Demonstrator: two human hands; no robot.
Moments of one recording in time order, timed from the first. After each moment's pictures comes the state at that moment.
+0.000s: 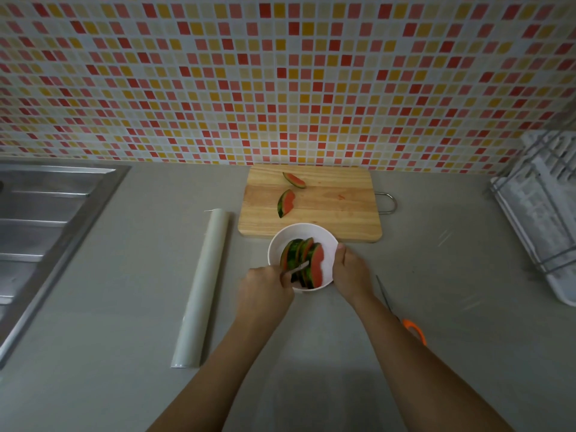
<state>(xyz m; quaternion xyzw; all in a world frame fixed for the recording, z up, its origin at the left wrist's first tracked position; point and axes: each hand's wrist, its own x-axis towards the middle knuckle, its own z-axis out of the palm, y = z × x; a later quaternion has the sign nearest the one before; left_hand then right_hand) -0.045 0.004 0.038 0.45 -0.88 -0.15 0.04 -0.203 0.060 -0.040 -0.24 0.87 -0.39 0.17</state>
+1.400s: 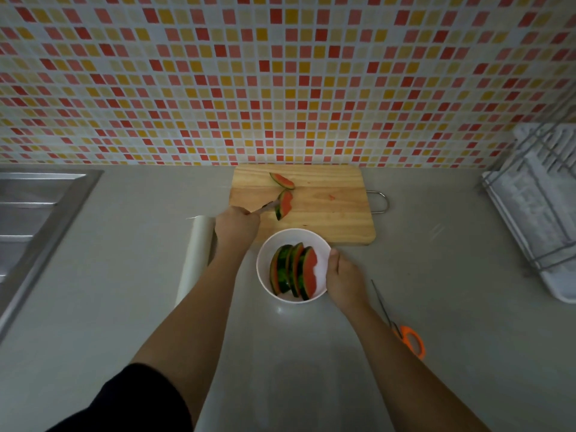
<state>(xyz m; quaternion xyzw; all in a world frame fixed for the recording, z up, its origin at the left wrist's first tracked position) -0.117 -0.139 0.002 0.57 -0.75 -0.31 0.11 -0.202 0.059 -0.040 -0.22 0.87 -0.38 0.20</state>
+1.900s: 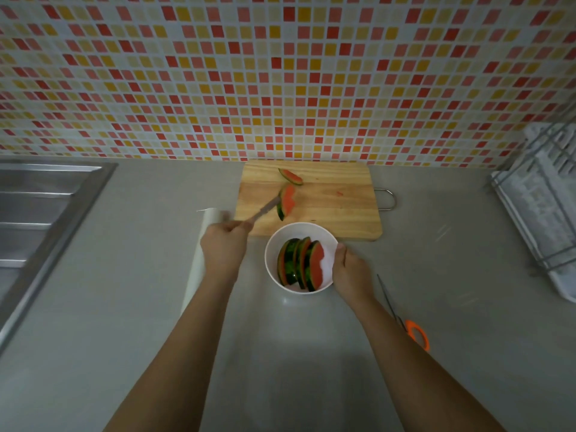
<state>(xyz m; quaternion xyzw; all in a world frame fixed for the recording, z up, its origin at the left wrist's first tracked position) -0.058 -0.085 0.039 0.60 -0.61 -0.45 0.27 -0.202 0.058 -0.043 -0.21 0.88 -0.39 0.19</state>
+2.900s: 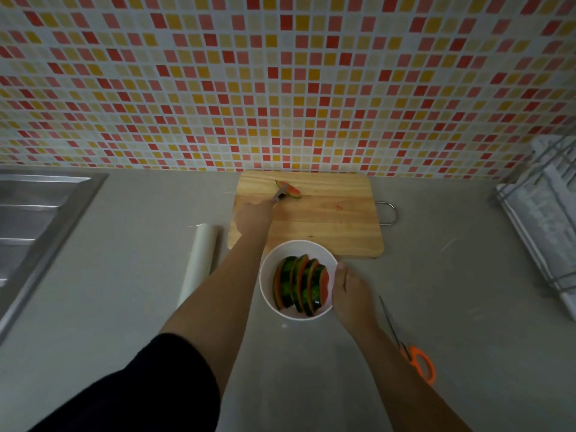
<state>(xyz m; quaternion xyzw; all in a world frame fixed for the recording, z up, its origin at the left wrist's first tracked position) -0.167 -0.152 0.007 0.64 -0.60 -0.46 0.14 -0.204 0.060 -0.048 -0.23 0.87 -0.39 0.21</state>
